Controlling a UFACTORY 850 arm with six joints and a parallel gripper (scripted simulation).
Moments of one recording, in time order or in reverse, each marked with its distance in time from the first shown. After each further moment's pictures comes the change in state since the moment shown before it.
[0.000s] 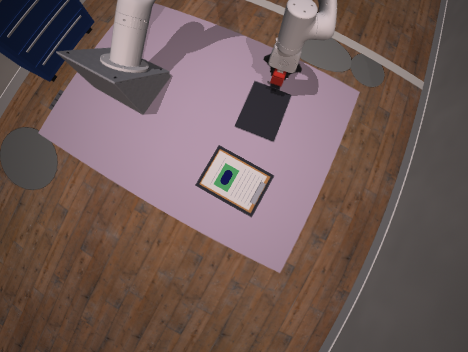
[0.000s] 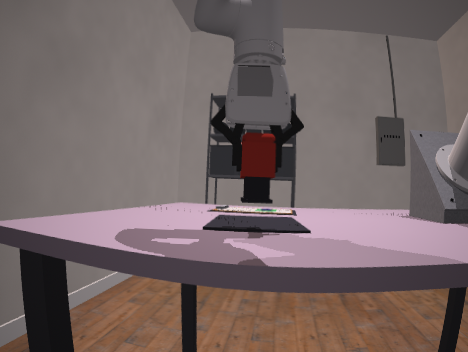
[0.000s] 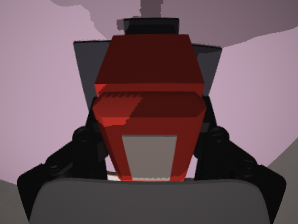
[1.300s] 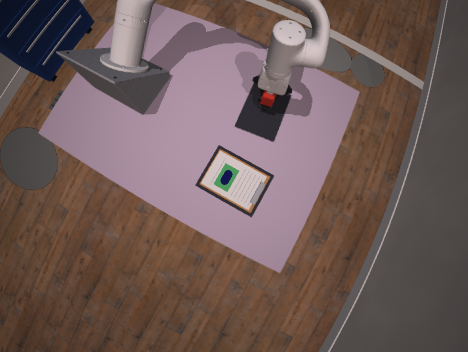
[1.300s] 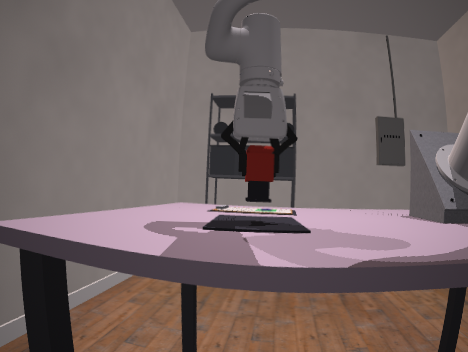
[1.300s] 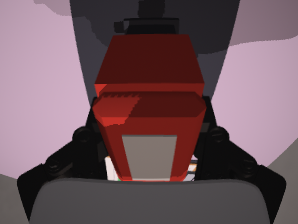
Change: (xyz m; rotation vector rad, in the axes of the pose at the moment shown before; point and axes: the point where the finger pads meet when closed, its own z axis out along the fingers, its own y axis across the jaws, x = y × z) arm -0.099 -0.011 0.003 0.001 -0.002 0.002
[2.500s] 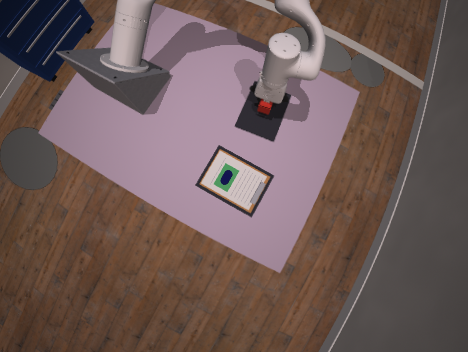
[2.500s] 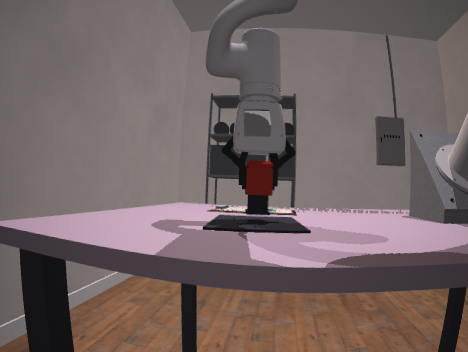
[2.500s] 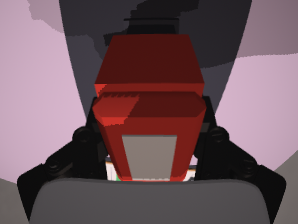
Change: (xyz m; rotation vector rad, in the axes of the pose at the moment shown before) arm -0.022 -0.002 0.025 0.000 0.001 -0.001
